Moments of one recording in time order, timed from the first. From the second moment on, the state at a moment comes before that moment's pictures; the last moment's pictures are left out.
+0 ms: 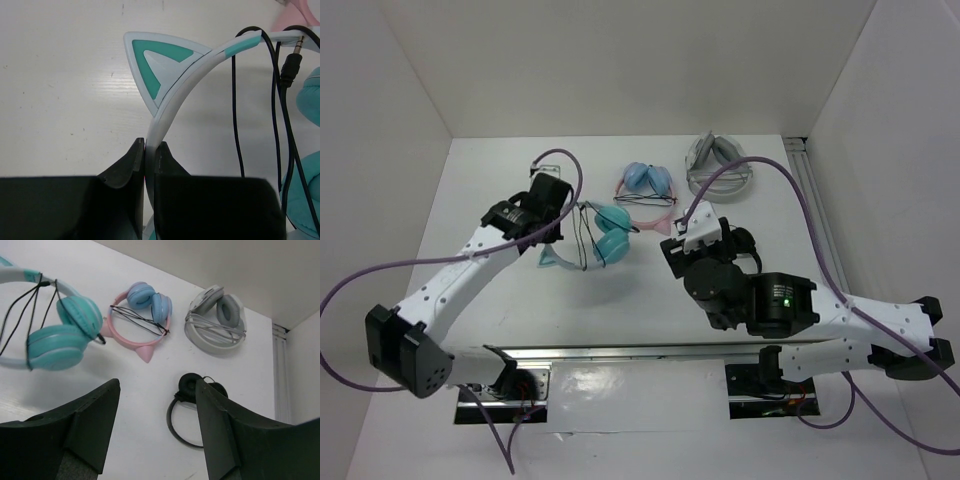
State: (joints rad) left arm -0.49 1.29 1.23 -0.87 -0.47 -0.39; right arm 1.40 1.03 1.22 -0.61 1.16 0.13
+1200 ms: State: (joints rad) left arm -0.01 2.20 1.71 -0.41 -0.35 -0.42; right arm 1.42 0.97 1.17 -0.64 1.05 0.22
